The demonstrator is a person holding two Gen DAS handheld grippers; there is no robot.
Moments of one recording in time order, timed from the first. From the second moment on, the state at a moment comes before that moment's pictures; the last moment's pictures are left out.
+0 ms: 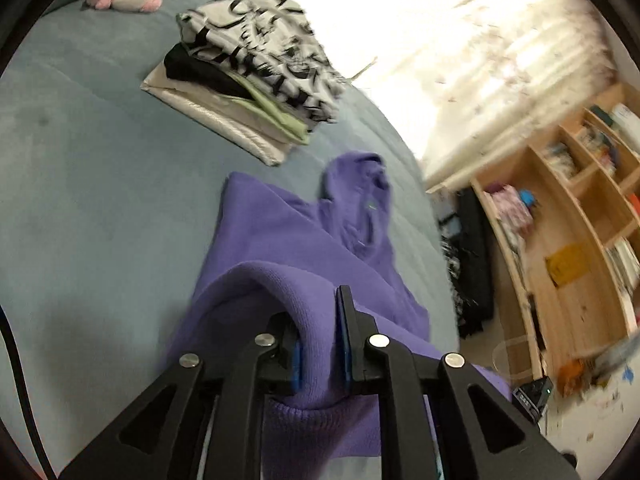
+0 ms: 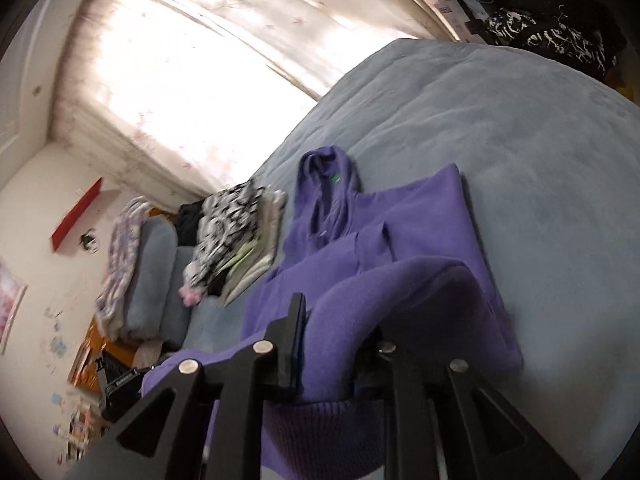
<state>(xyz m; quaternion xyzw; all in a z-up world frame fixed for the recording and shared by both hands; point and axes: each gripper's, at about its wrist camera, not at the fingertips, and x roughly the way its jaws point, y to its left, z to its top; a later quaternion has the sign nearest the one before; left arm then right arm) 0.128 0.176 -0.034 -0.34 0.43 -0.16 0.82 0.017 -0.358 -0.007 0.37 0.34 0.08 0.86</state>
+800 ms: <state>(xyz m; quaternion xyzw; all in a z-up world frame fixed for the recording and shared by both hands) 0.279 0.115 -0.128 -0.15 0.51 -0.16 0.83 0.174 -0.402 -0.088 0.29 0.40 0.00 0.87</state>
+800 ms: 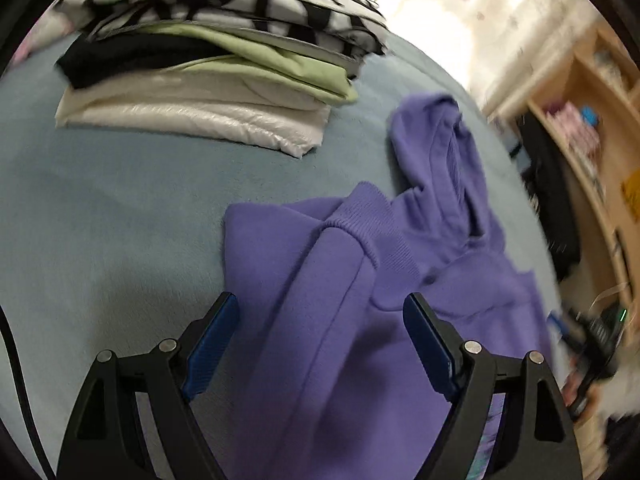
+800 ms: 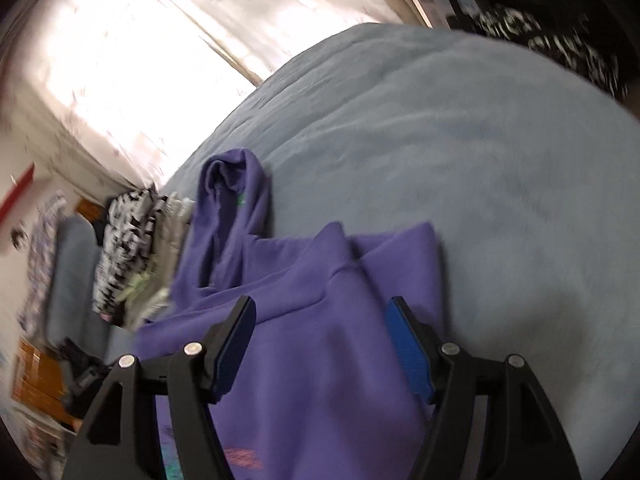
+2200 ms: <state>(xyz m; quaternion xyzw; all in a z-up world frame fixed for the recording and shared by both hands) 0.320 0.101 -0.154 -0.12 0.46 -0.06 0.88 0.232 -0.385 -0.137 0.19 0.43 -0.09 0.88</state>
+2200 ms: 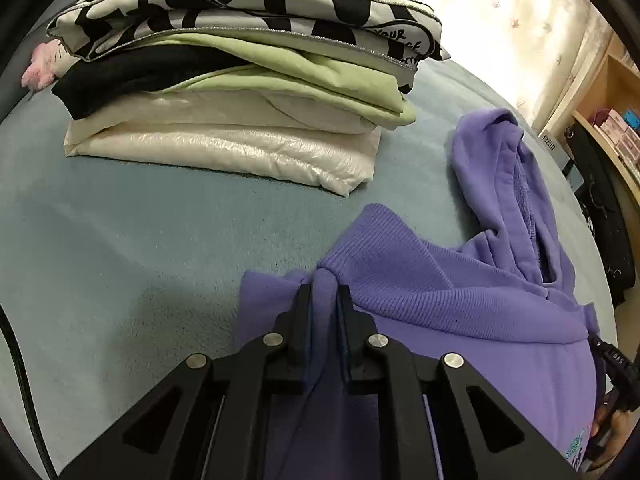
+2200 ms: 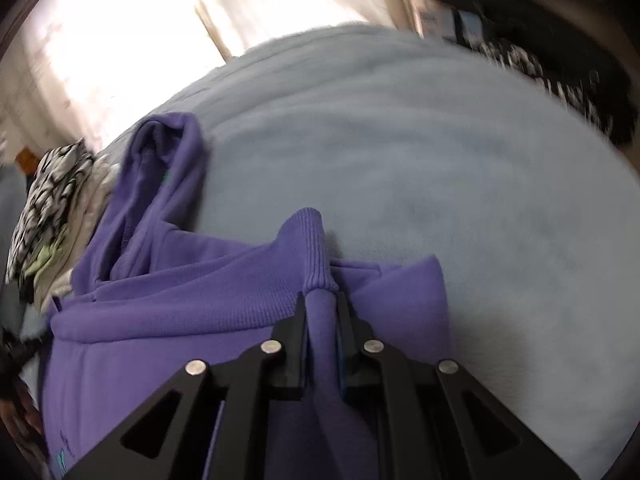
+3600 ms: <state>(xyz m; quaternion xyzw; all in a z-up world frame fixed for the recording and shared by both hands) 0.317 0.094 -0.105 0.00 0.37 -0.01 0.93 0.235 -0.375 -0.103 0.16 0.39 -0.13 0.90</state>
